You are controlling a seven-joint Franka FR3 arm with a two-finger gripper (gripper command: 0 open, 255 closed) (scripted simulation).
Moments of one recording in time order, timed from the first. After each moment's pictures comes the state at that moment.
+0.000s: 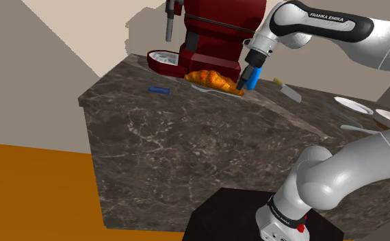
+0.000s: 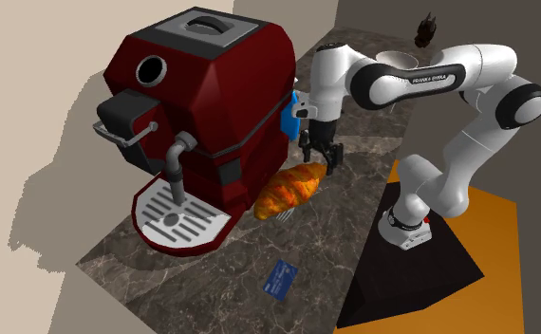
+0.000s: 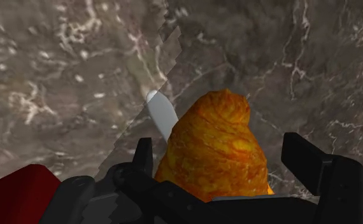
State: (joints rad) arm 0.23 -0.51 -0.41 -2.12 0.10 1.65 -0.62
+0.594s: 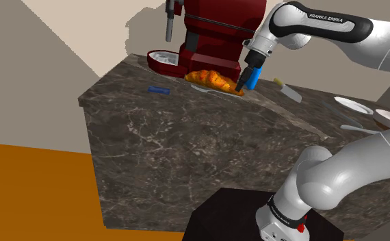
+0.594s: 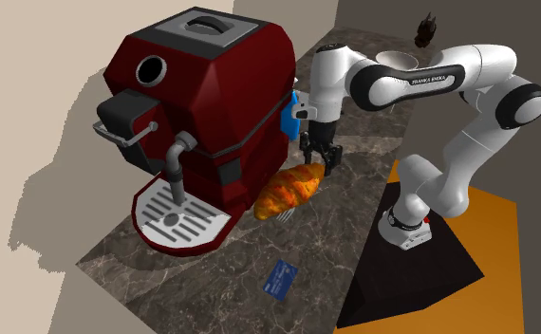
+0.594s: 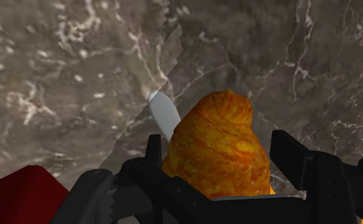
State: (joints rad) arm 0.23 -0.52 -0.41 -2.12 0.10 1.66 -0.62
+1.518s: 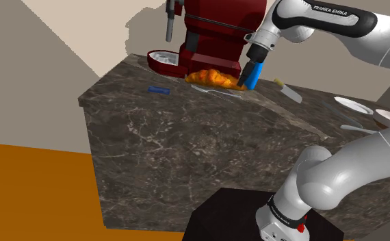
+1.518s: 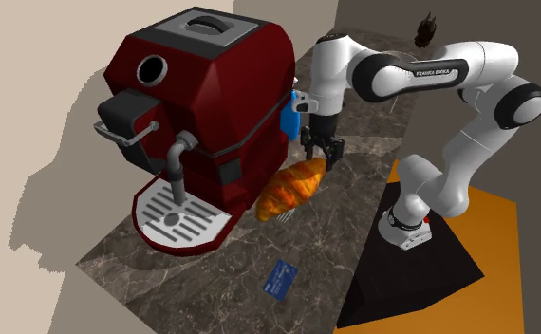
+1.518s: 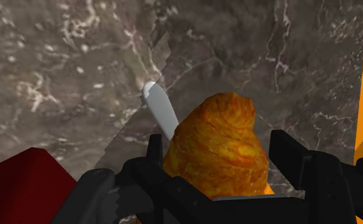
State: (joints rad) arm 0.23 -0.50 -0.41 -2.05 0.11 1.60 -0.61
